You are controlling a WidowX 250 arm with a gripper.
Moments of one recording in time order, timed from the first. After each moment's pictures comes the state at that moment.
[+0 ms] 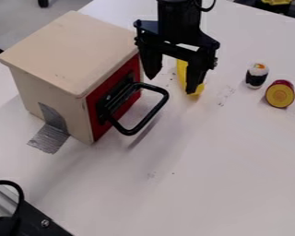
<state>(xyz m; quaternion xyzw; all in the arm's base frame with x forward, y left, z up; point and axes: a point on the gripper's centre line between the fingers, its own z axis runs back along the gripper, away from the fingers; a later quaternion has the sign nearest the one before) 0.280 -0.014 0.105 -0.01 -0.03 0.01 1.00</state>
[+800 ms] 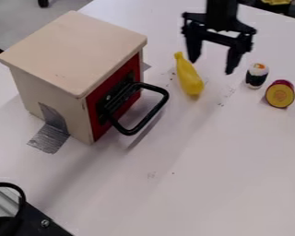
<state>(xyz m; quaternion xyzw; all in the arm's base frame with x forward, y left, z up) 0.387 -0.036 0.065 -0.02 0.00 0.00 1.00</state>
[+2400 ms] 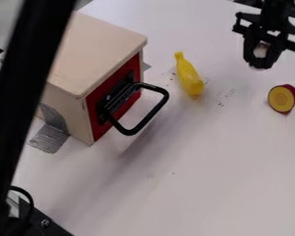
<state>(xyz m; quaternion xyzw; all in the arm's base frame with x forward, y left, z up) 0.423 -0.082 0.079 -0.01 -0.04 -0.03 1.00</state>
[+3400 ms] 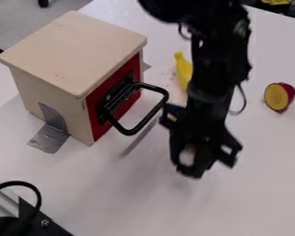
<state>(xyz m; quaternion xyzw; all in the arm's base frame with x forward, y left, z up) 0.222 -0.075 0.030 0.00 0.05 -0.07 1.00</state>
